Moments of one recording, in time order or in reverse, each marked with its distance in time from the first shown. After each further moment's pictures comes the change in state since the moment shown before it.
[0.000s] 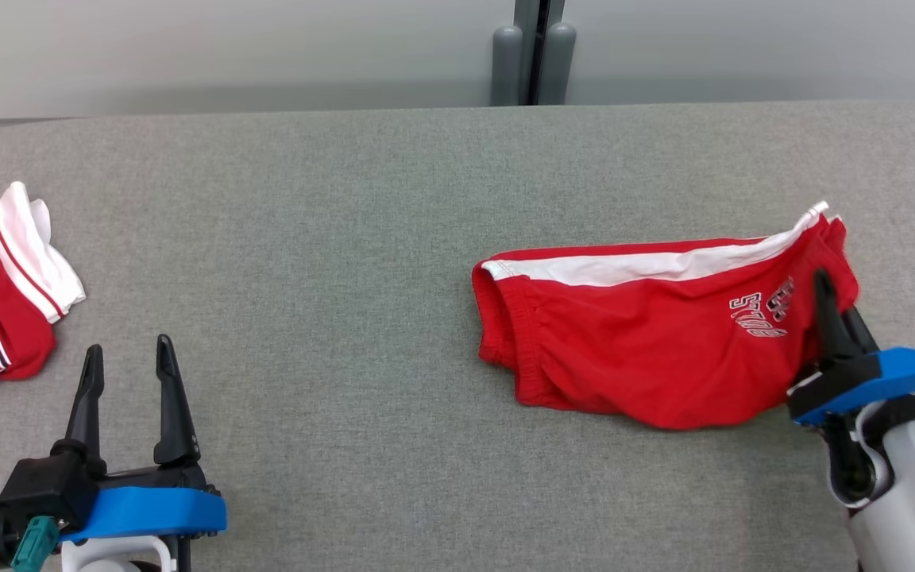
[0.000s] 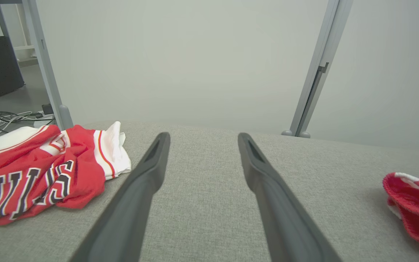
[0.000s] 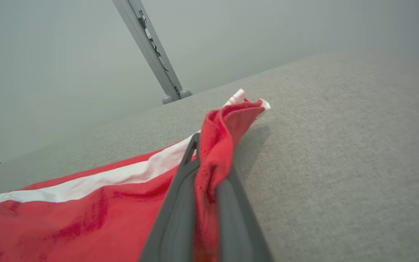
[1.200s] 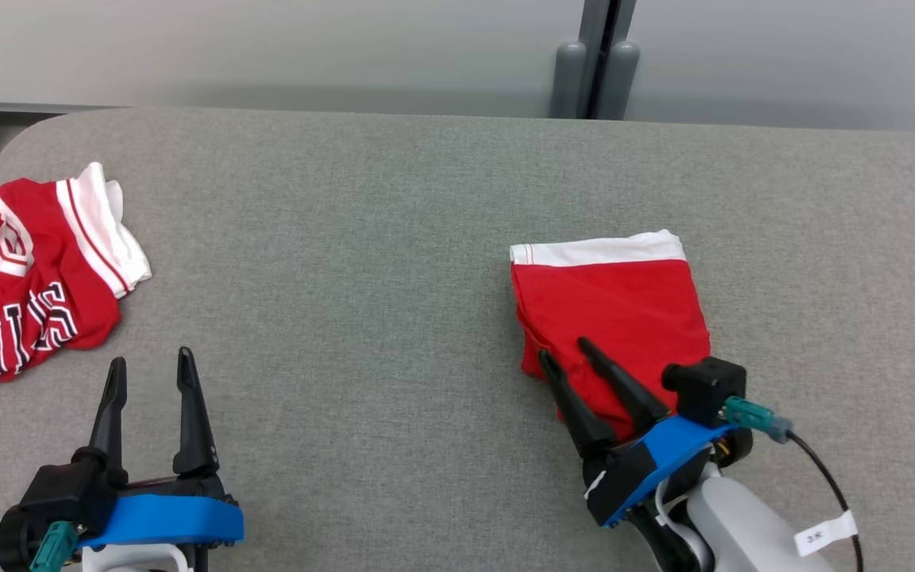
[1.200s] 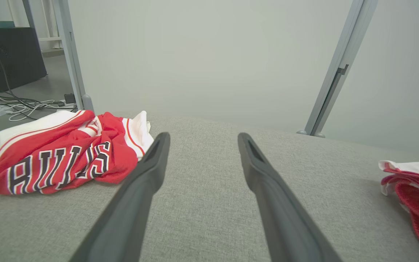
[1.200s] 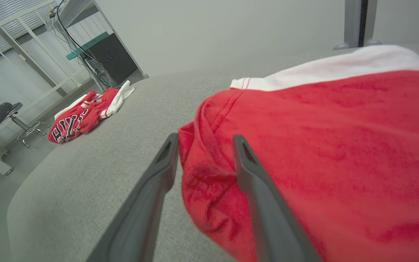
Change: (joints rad) left arm 0.015 0.000 -0.040 0.021 -0.039 0.011 0.000; right arm 0.074 0.151 0.435 -0.199 -0.030 0.000 0.044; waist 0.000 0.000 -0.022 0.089
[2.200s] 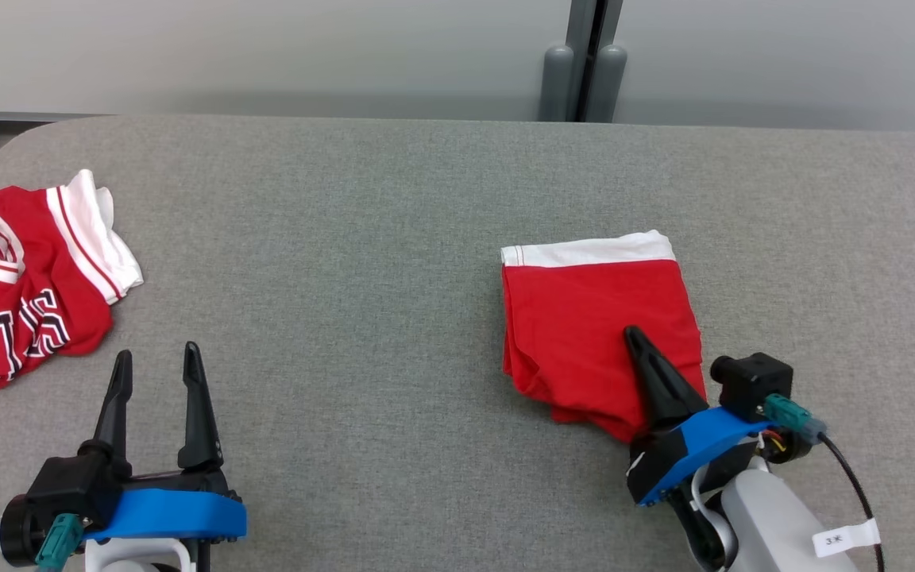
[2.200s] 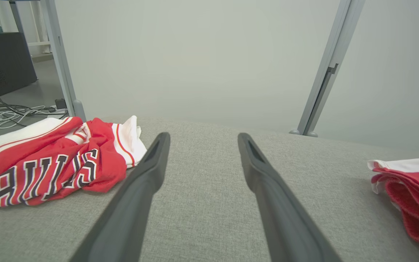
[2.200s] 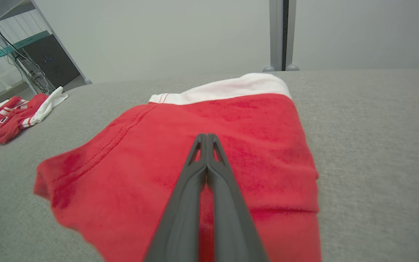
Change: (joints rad) left arm -0.011 0.000 0.000 0.009 0.021 -0.019 0.000; right arm 0.012 0.037 -0.258 0.084 -0.257 0.000 -0.045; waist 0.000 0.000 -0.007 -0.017
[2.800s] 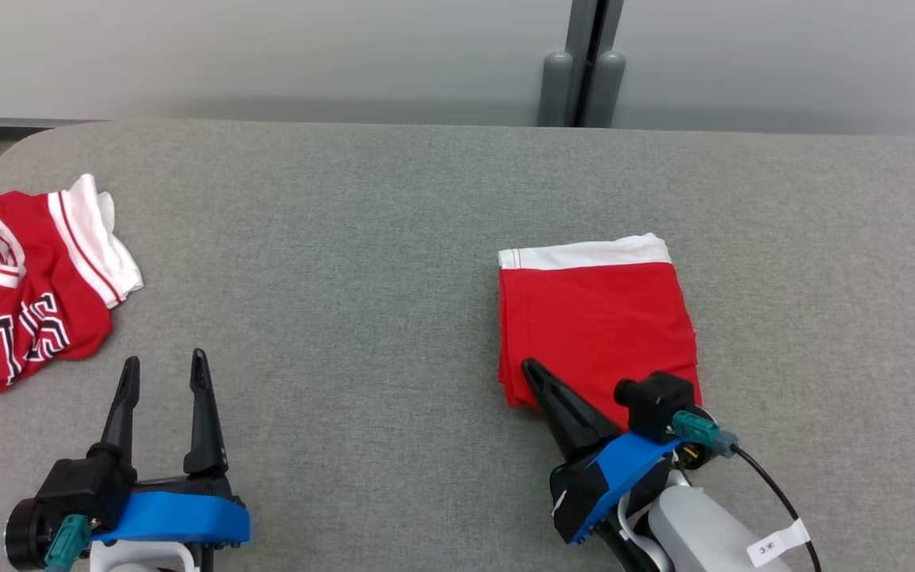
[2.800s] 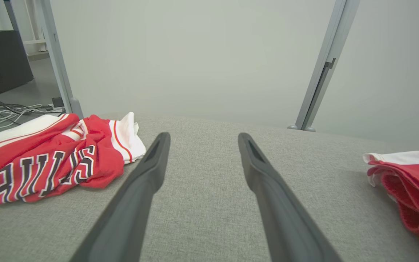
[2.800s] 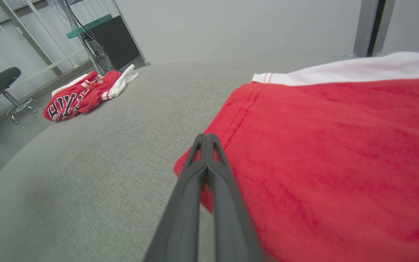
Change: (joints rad) left arm -0.003 0.000 -0.009 0.025 0.010 -0.002 0.000; right arm -0.033 0.024 0.286 0.009 0.121 0.000 0.000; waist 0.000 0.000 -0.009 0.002
